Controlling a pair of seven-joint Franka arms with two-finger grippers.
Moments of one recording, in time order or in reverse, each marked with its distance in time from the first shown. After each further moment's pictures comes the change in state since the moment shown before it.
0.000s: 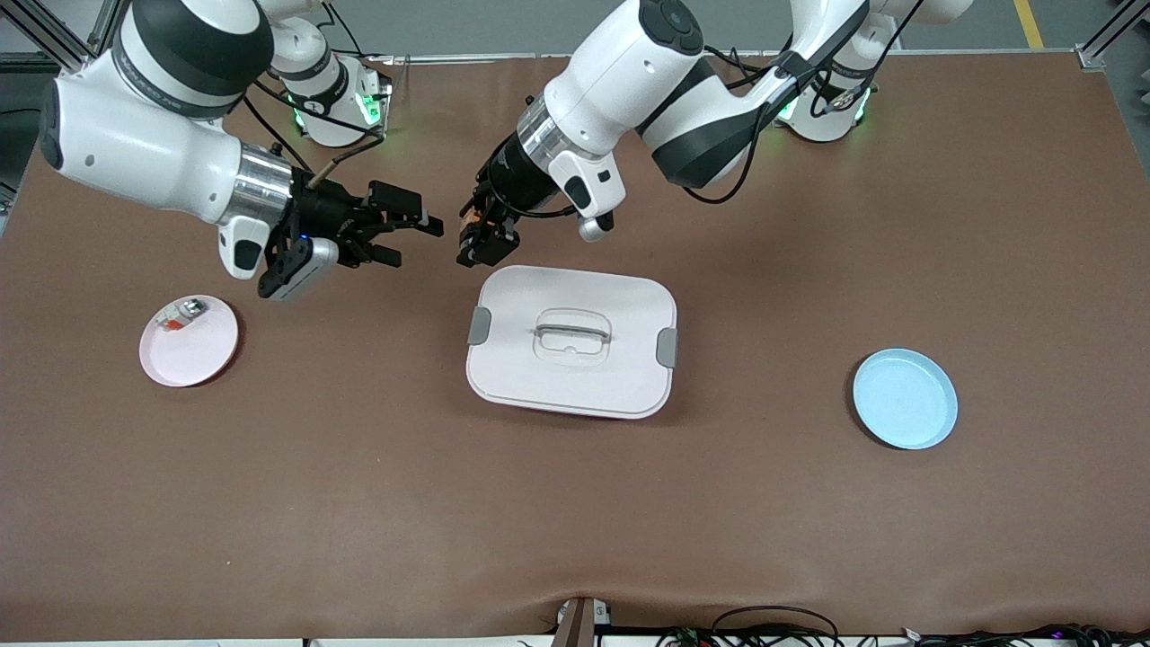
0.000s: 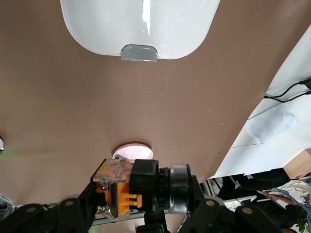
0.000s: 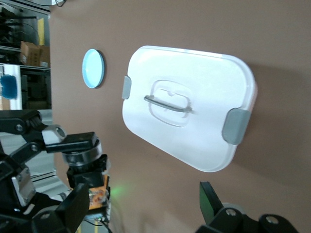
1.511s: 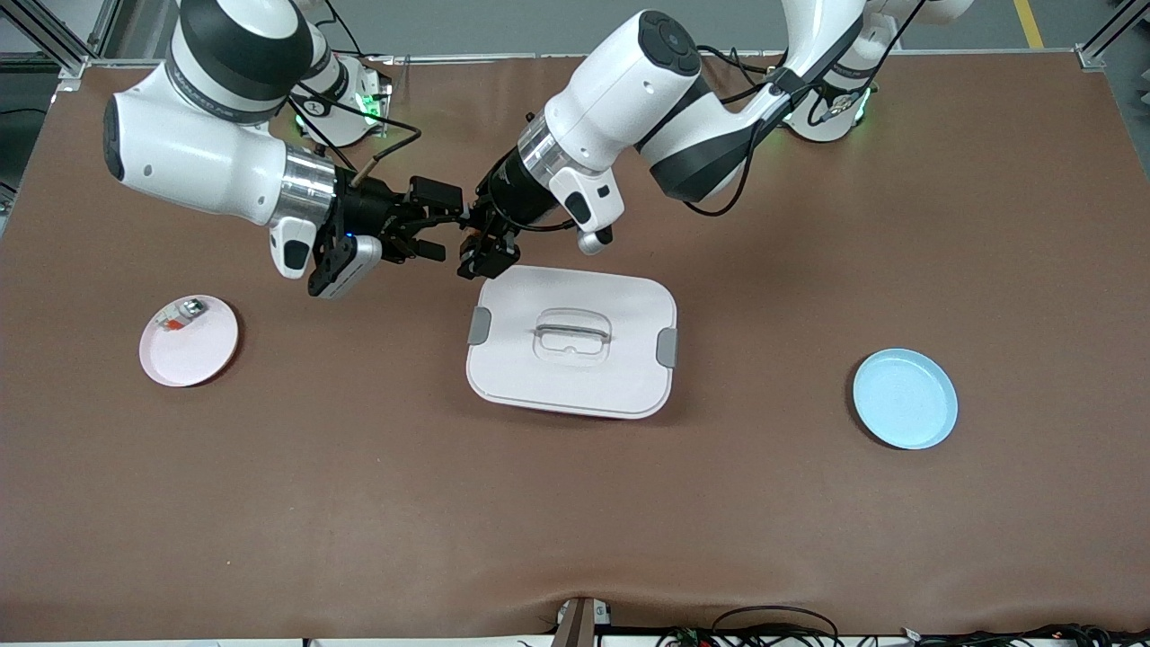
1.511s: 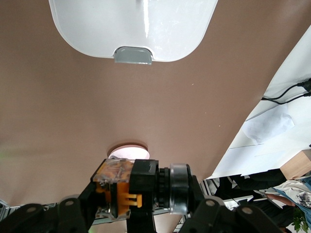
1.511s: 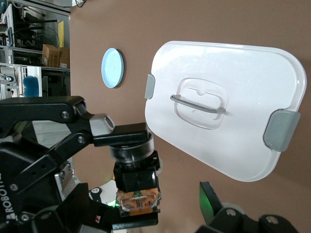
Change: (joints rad) left arm 0.000 0.028 0.004 0.000 0.008 0.035 0.004; right arm 0.077 0.019 -0.001 -0.005 0.080 0.073 -0.006
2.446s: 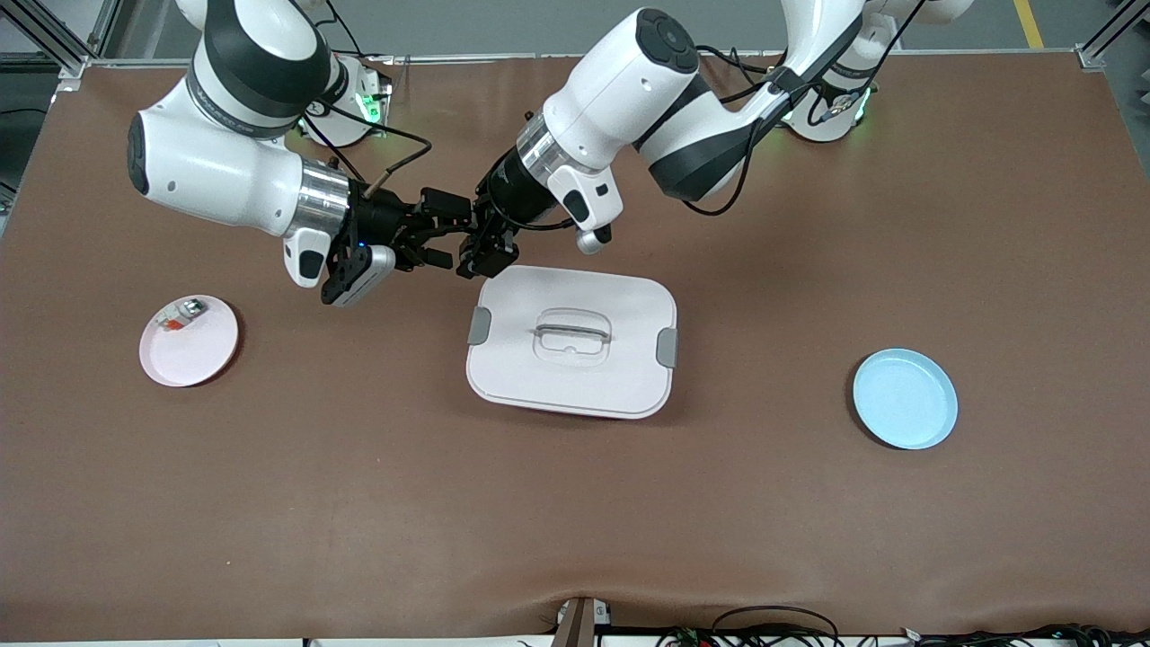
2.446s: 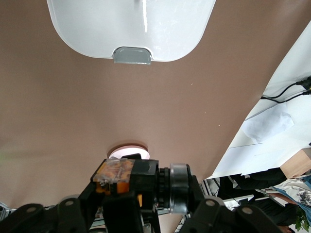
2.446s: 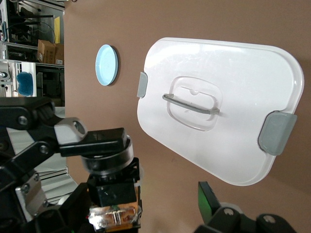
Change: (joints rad) left arm -0.002 0.000 0.000 0.000 0.012 0.001 0.000; right arm 0.007 0.023 0.000 -0.017 0.000 0.018 -0.036
